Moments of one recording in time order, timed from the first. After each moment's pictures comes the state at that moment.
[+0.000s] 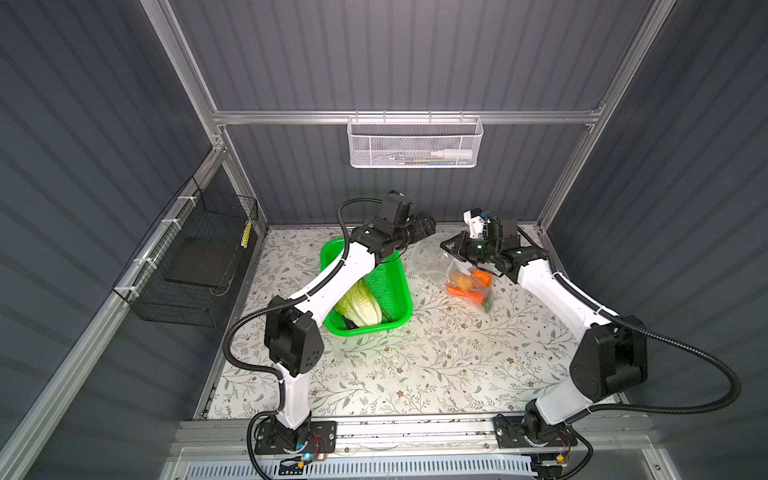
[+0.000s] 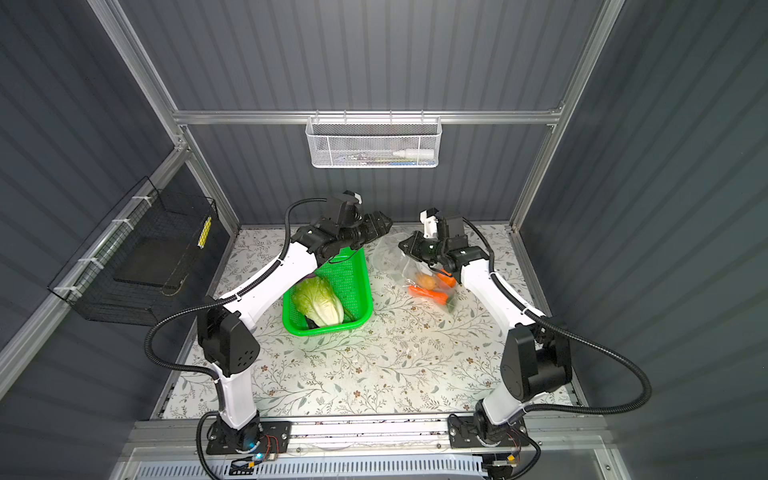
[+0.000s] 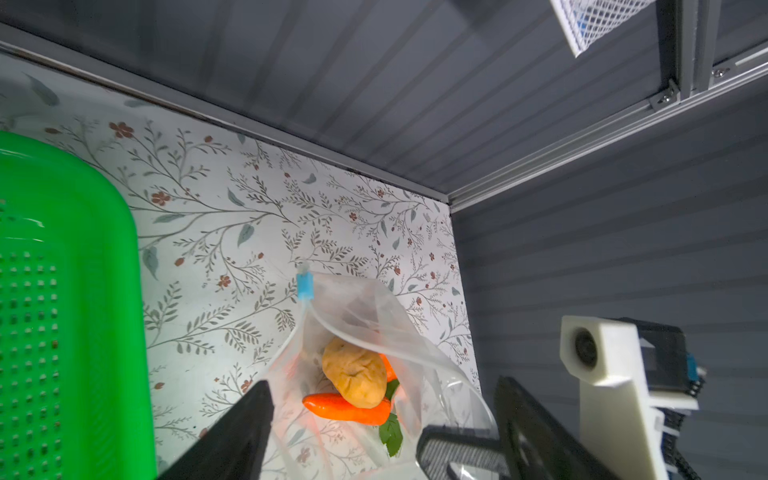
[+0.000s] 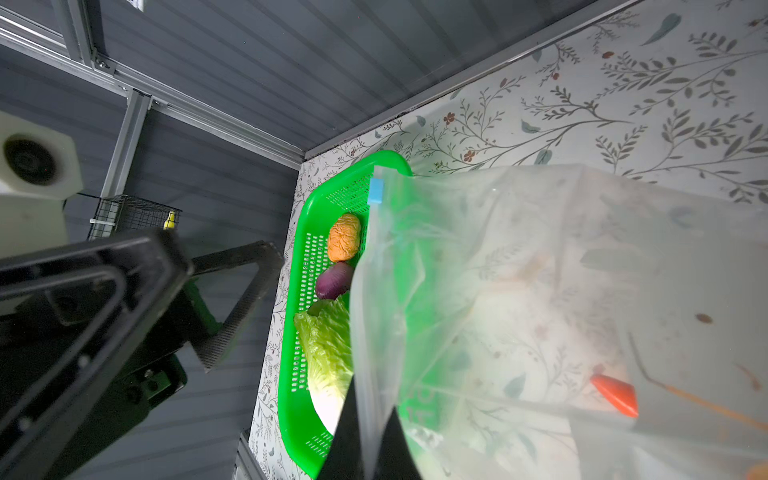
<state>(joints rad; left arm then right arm) -0.63 1.91 1.91 -0.48 0.04 -0.81 0.30 1.60 1.34 -0.29 -0.50 0.68</state>
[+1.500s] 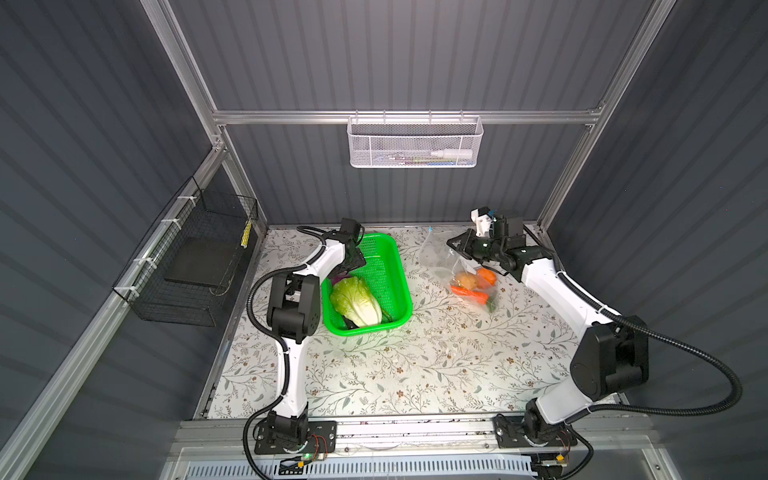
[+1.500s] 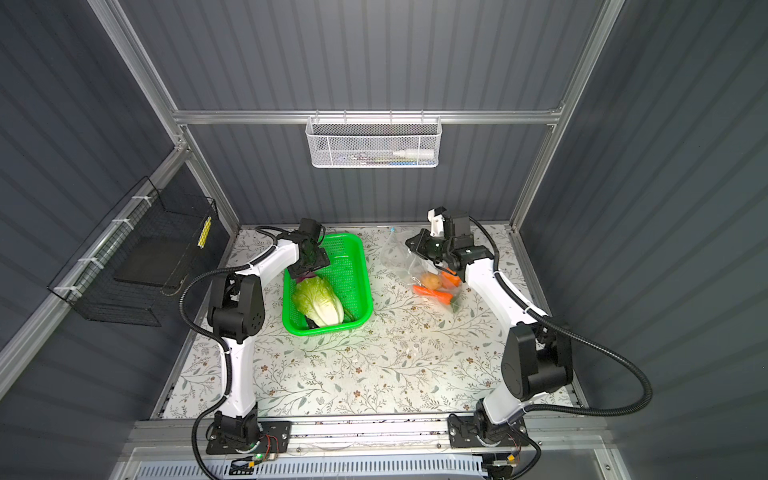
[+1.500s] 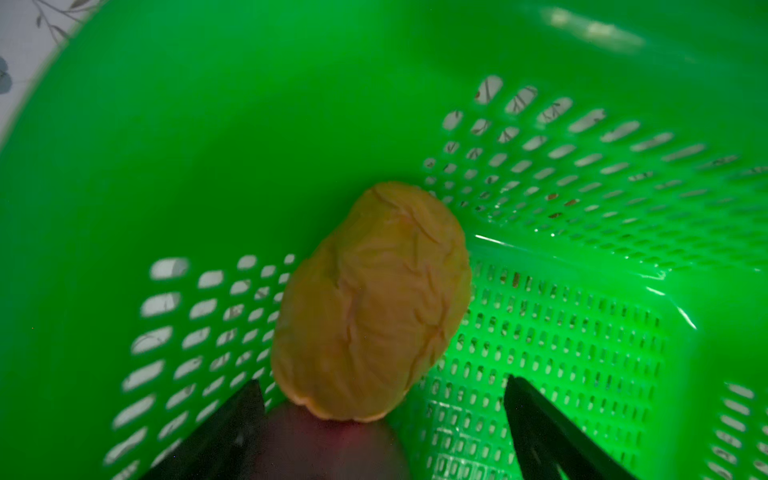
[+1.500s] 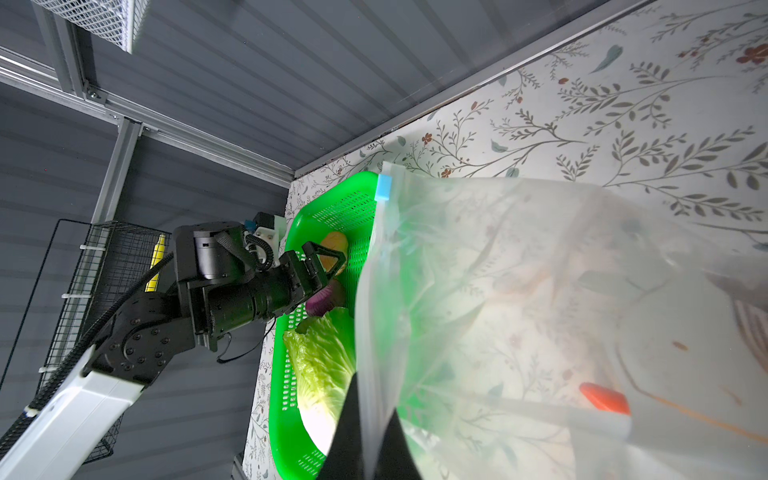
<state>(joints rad) -0.29 2.21 1.82 -0.78 -0.23 -0.62 0.25 1.60 1.34 -0.29 -0.49 0.68</state>
